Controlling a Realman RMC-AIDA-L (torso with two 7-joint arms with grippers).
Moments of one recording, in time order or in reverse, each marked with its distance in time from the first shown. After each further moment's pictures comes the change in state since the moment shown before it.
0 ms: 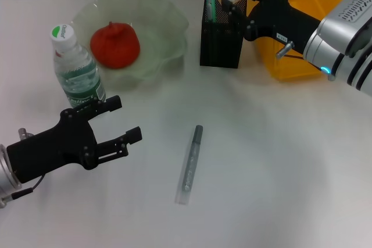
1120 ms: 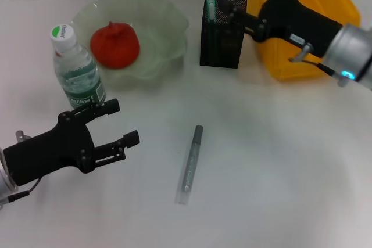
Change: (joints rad) left arm 0.003 0.009 0.007 -0.001 0.009 0.009 -0.008; right arm -0.066 -0.050 0.006 -0.044 -0.084 -0.274 0.204
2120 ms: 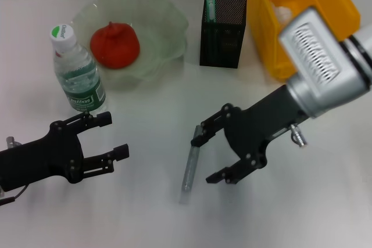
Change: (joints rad) left arm -0.009 0.041 0.020 -0.012 0.055 -0.001 -0.032; right arm 0.242 -0.011 -0.002 -0.292 -1.127 -0.326 0.404
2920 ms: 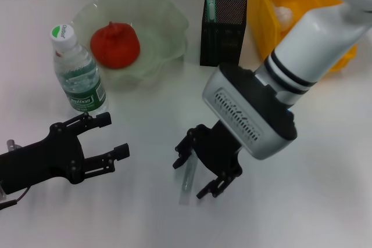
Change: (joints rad) left arm 0.018 -0.012 -0.013 0.004 -0.009 -0.010 0.002; right arm 0.133 0.062 -0.346 -0.017 -0.044 0.197 -0.023
